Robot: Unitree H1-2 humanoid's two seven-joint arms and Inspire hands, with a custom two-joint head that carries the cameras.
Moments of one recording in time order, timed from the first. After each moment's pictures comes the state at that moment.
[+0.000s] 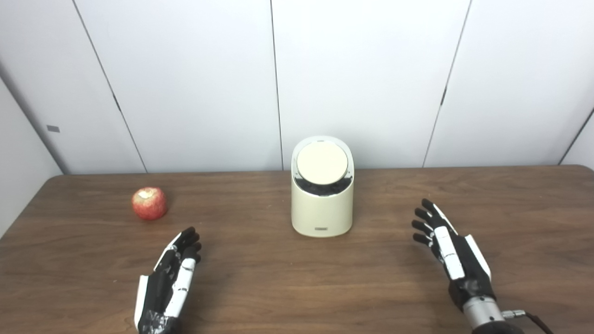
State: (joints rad) left arm 0.11 0.00 0.11 -0.22 -0.03 -0.02 0.06; right arm -0.07 -0.12 -0.03 -0.17 -0.04 0.19 0.02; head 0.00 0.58
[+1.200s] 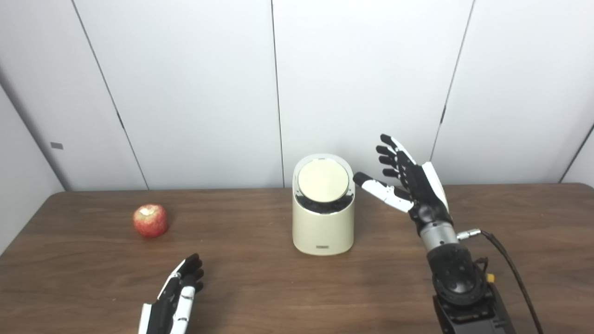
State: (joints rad) left arm 0.16 0.00 0.08 -0.22 -0.01 -0.05 0.06; right arm -0.48 -0.09 0.09 -0.09 -0.35 0.31 -0.05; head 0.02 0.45
